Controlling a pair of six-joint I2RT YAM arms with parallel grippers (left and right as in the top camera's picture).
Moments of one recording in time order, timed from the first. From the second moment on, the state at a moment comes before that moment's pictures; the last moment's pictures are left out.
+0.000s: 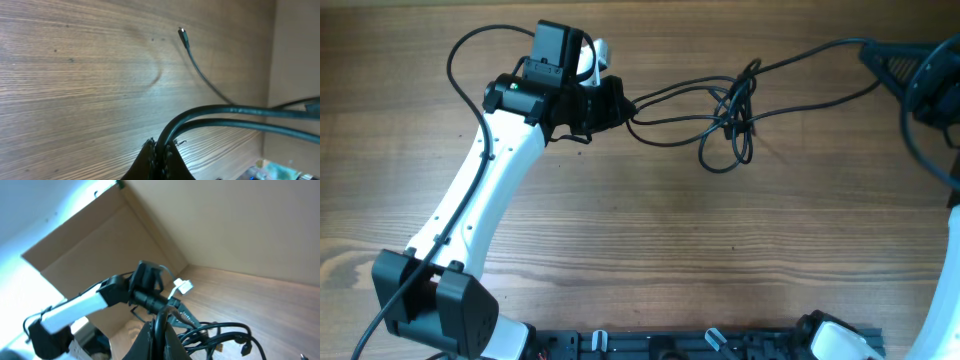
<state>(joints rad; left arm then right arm) -0.30 1.67 1.49 -0.83 0.48 -0.51 -0.48 1.27 1.32 0.23 -1.56 0.89</state>
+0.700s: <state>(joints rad) -0.23 1.67 1.48 -0.49 0.81 -0.37 -0.07 1.58 1.33 -0.46 -1.17 0.54</state>
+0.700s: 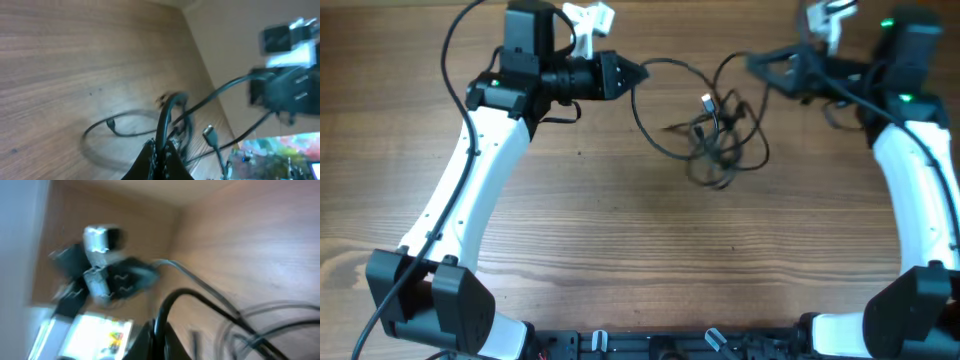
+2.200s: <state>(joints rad) -0.47 1.98 1.49 -0.50 0.31 -0.34 -0.12 1.55 1.46 -1.07 -0.42 0.20</state>
